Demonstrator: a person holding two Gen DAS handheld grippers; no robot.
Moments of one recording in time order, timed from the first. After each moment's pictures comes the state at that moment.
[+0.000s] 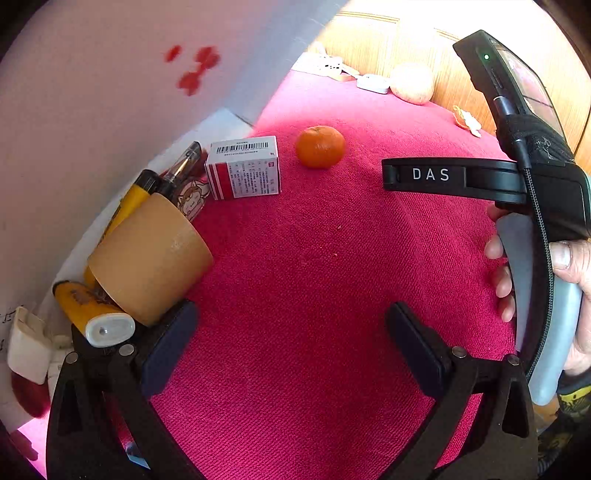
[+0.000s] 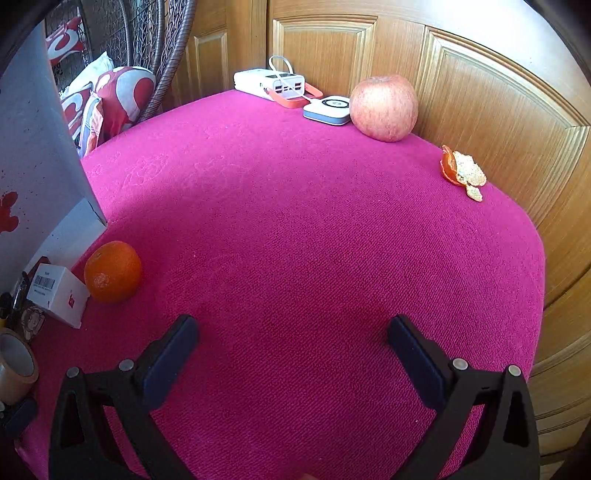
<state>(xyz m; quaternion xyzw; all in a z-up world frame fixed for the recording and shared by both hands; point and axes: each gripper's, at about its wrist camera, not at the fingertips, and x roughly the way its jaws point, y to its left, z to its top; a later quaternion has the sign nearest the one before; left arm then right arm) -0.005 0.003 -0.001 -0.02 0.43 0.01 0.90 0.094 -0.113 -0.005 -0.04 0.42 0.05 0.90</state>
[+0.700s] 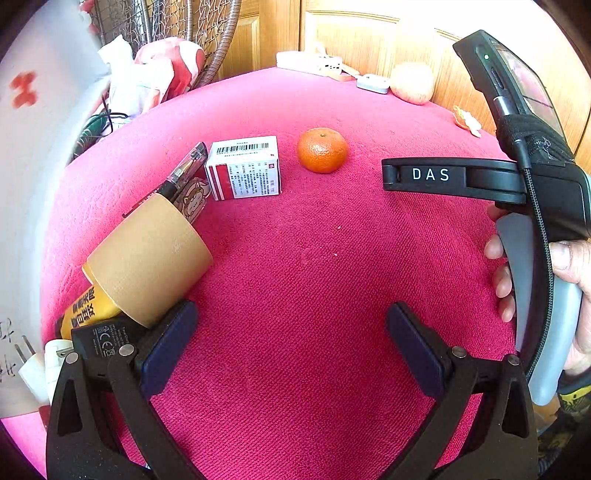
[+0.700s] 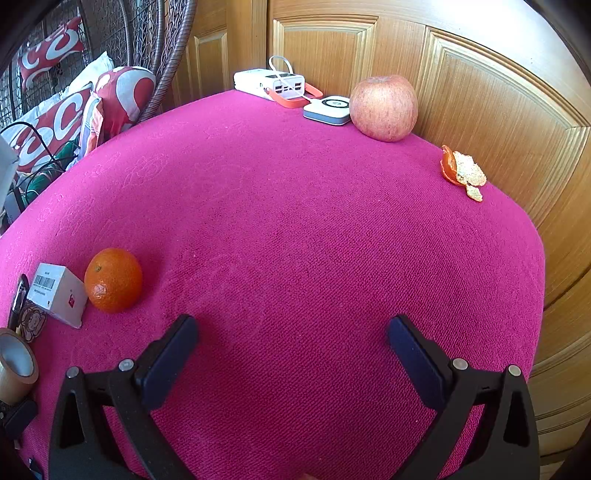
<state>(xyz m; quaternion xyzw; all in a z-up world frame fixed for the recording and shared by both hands) -0.004 0.006 0.000 -0.02 0.44 0.01 0.90 0.094 -0.114 -0.004 -0.04 0.42 0.05 0.90</state>
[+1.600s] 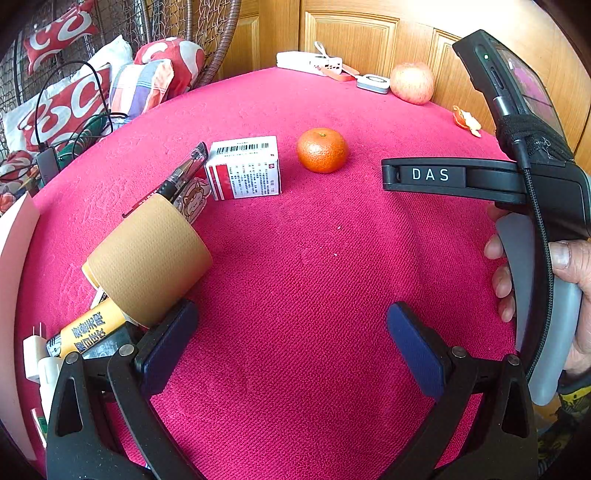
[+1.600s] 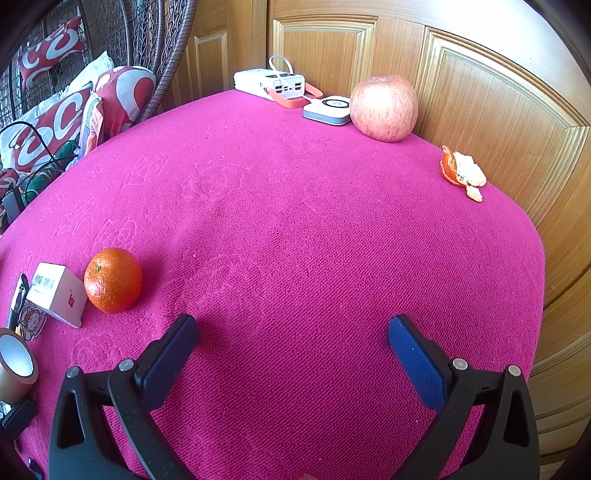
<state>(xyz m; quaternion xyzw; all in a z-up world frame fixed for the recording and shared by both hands) -0.004 0.006 -0.002 -0.02 0.43 0.01 0.90 0.095 -0.114 -0.004 -0.04 0.42 0.05 0.90</state>
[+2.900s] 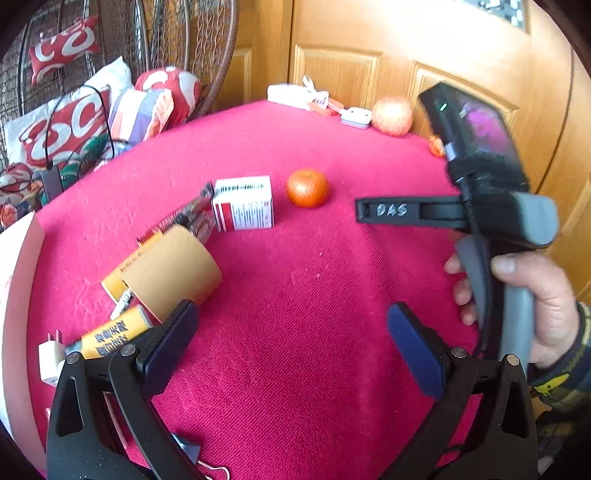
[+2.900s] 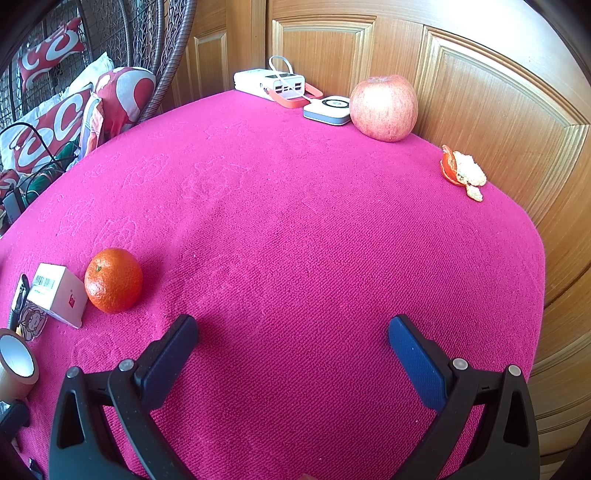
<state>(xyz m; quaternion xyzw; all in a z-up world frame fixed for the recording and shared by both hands) -0.036 0.010 0.037 -0.03 0.36 -0.03 0.93 0.095 -0.114 -0.004 -0.04 0.42 0.05 0.90</state>
